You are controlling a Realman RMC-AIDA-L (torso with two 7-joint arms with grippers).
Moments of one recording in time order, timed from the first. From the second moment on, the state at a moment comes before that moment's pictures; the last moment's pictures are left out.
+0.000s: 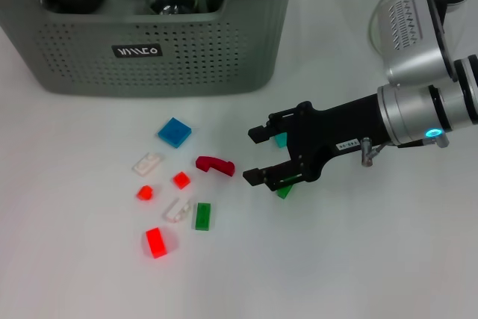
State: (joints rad) left arm -0.70 -2.01 0.54 1.34 2.16 1.91 -2.04; right arm 0.79 2.09 -1.25 -0.54 -1.92 -1.37 1.45
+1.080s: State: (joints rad) left arm -0.87 -2.00 0.84 0.88 2.54 1.14 -2.16; right arm 0.79 2.08 -1.24 -0.54 -1.92 -1.37 1.45
